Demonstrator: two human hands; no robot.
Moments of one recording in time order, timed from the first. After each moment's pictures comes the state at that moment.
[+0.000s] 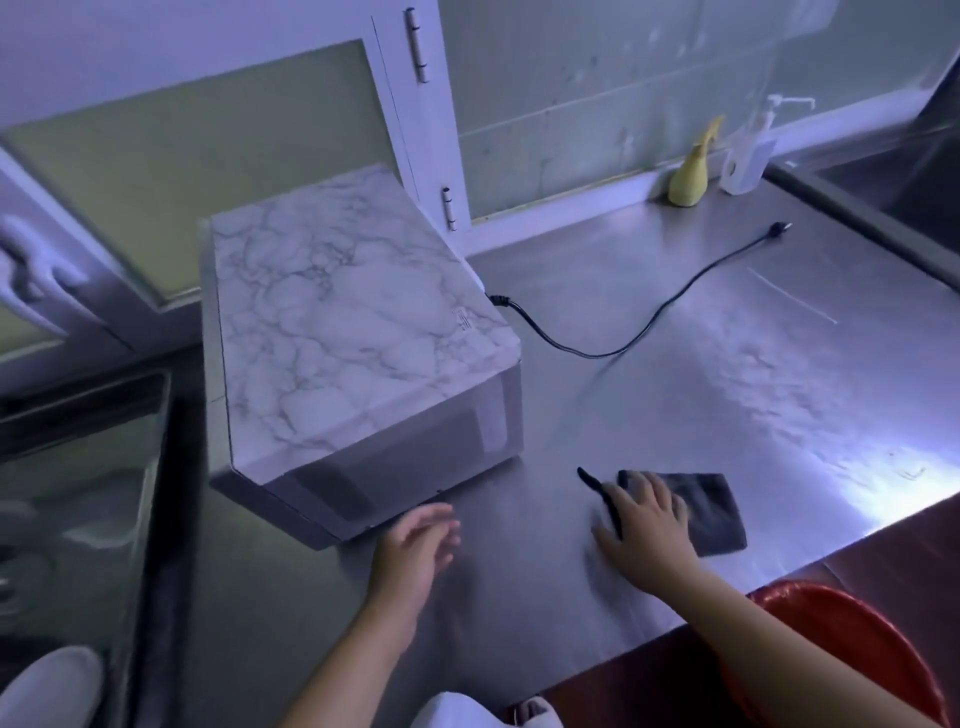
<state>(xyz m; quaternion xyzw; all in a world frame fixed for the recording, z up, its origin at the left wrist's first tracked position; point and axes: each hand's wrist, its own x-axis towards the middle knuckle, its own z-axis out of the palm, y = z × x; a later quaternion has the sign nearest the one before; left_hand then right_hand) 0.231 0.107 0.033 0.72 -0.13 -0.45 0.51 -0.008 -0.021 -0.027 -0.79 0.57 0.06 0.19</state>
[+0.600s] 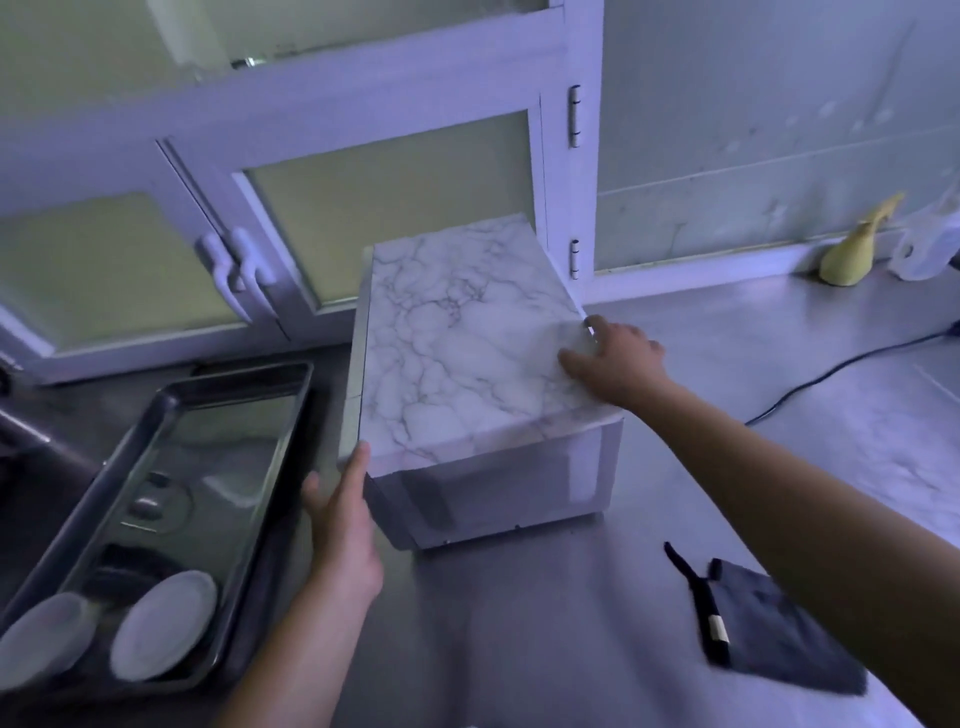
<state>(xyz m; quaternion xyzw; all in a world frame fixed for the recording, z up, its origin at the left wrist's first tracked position) 0.317 0.123 0.112 0.70 0.07 -0.18 0.69 0.177 -0.154 0.156 -0.85 0.46 -0.12 0.24</state>
